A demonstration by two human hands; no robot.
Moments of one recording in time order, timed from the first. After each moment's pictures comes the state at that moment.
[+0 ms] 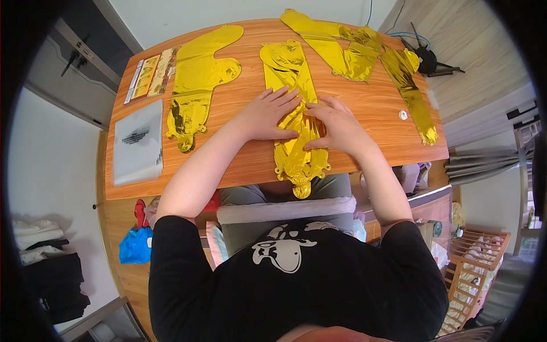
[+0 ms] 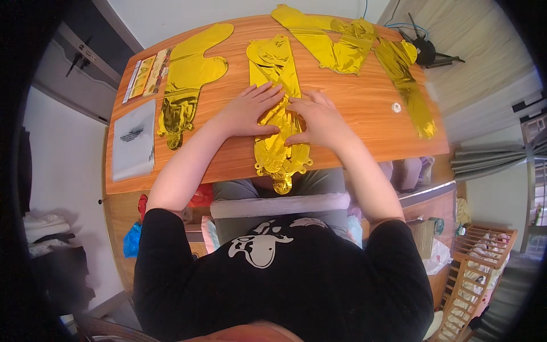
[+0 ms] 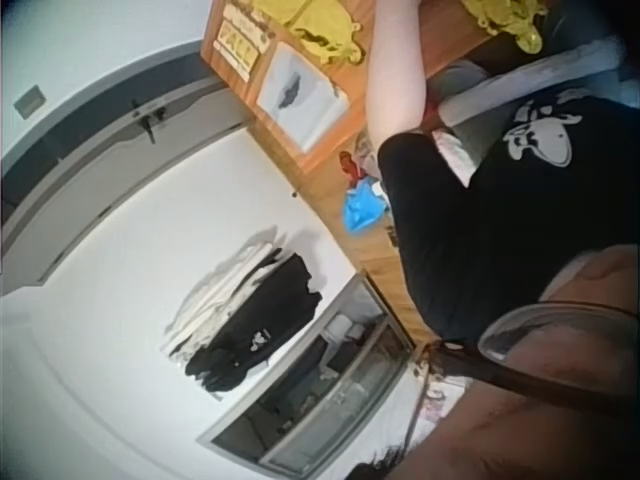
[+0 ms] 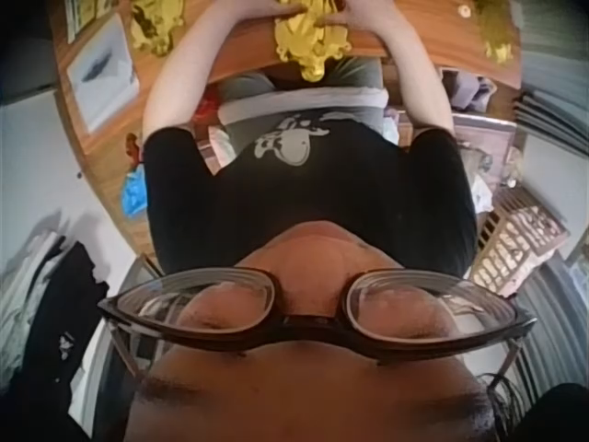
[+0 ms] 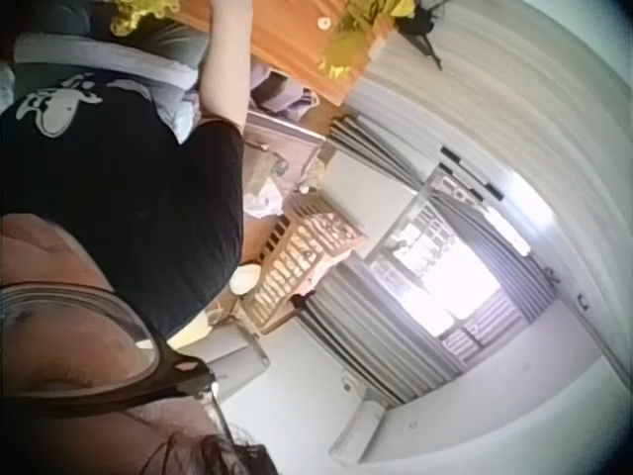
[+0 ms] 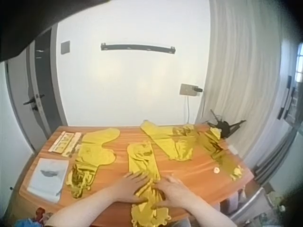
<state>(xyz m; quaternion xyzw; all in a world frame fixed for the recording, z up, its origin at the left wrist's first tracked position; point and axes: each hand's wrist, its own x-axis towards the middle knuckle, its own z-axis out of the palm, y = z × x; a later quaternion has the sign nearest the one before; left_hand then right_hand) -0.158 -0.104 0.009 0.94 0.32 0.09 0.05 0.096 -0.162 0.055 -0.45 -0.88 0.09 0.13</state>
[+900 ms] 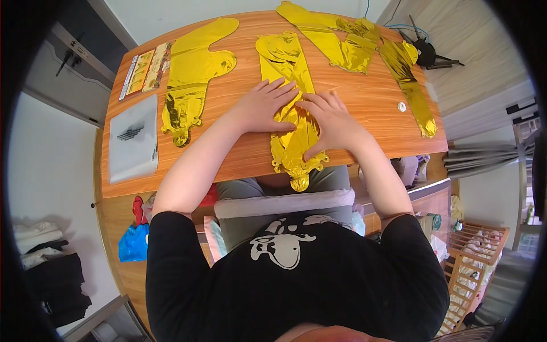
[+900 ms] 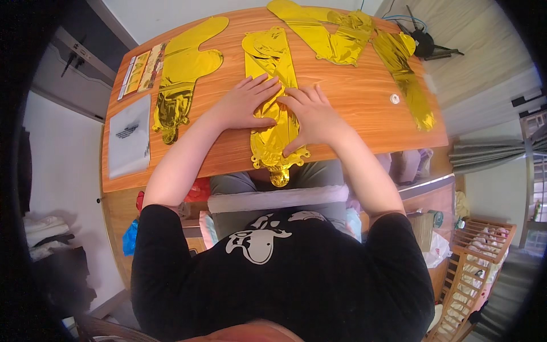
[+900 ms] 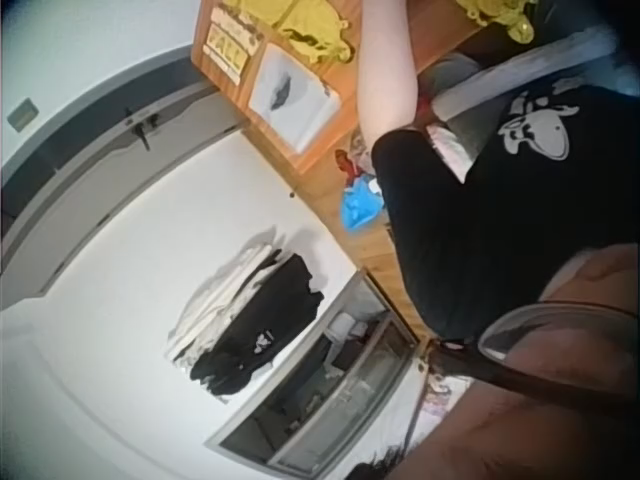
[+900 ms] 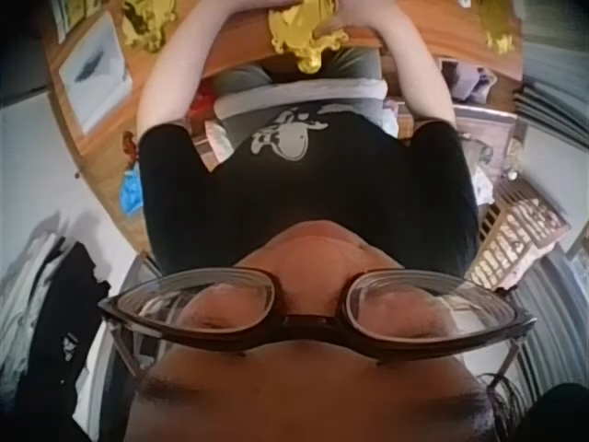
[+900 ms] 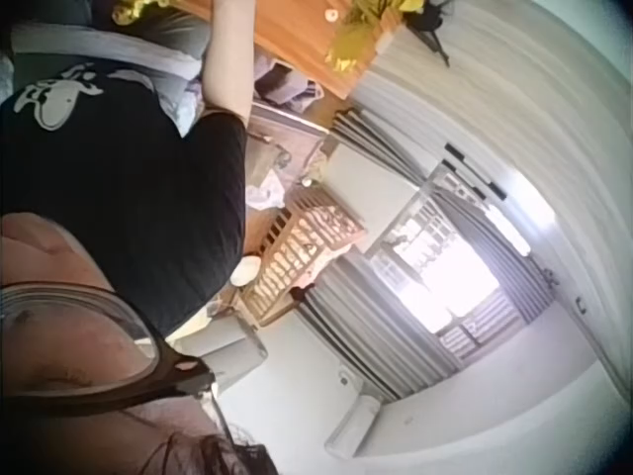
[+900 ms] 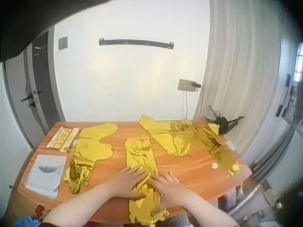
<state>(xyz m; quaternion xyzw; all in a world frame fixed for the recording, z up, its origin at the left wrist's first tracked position) -0.158 -0.104 0.012 0.94 0.32 0.08 0.05 0.090 -0.174 0.055 -0.44 -0.89 0.09 0.10</state>
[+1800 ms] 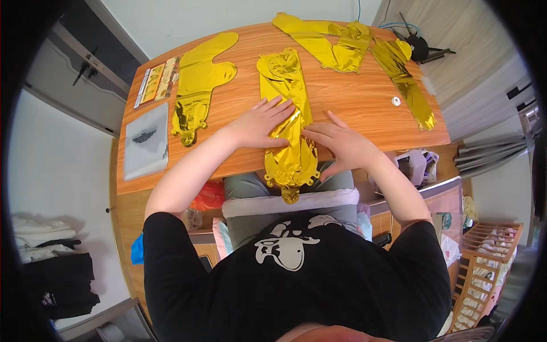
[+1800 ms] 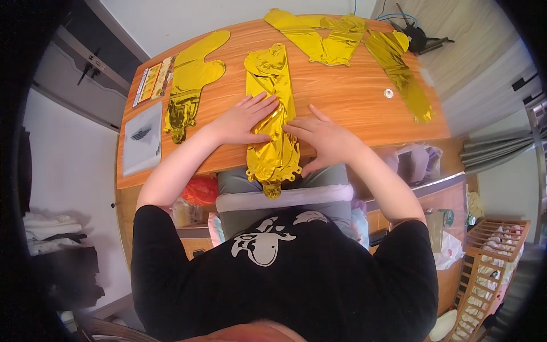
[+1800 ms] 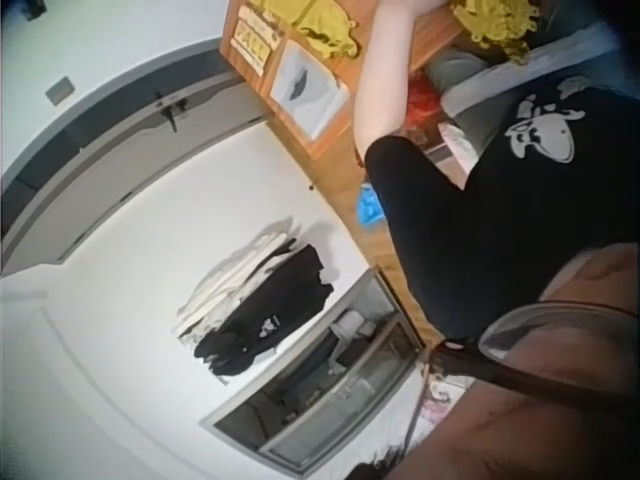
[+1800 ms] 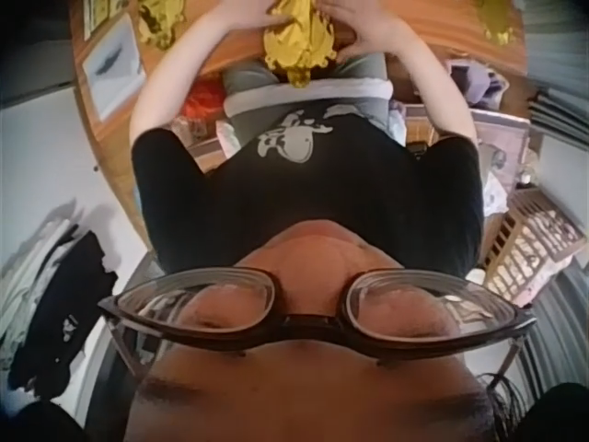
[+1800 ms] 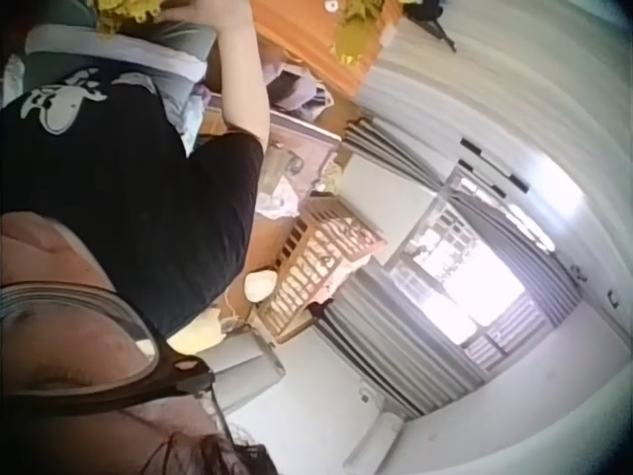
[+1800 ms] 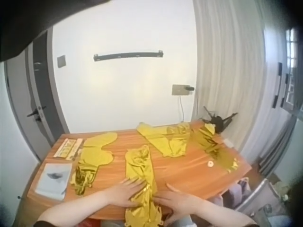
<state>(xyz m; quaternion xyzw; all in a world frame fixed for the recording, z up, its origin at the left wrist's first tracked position) -0.159 -0.148 0.029 0.96 0.29 0.02 0.06 0.141 -0.223 0.055 -0.29 -0.94 0.12 0.11</state>
